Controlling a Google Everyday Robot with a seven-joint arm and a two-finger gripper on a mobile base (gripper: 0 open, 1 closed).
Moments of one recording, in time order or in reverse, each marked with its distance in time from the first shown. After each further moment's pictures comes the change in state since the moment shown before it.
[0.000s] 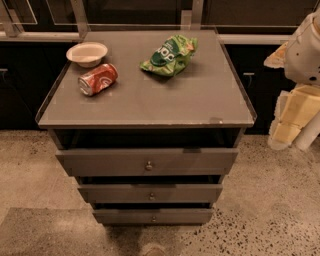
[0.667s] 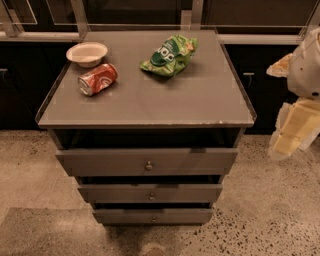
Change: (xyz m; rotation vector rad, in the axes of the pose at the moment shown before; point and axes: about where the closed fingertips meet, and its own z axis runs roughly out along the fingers) arm 0.007 0.009 0.011 0.014 -0.025 0.015
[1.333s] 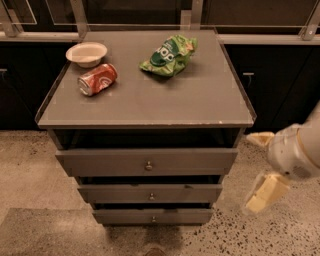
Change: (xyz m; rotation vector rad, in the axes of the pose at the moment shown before) arm 0.034 0.066 0.127 -0.130 -0.261 0.136
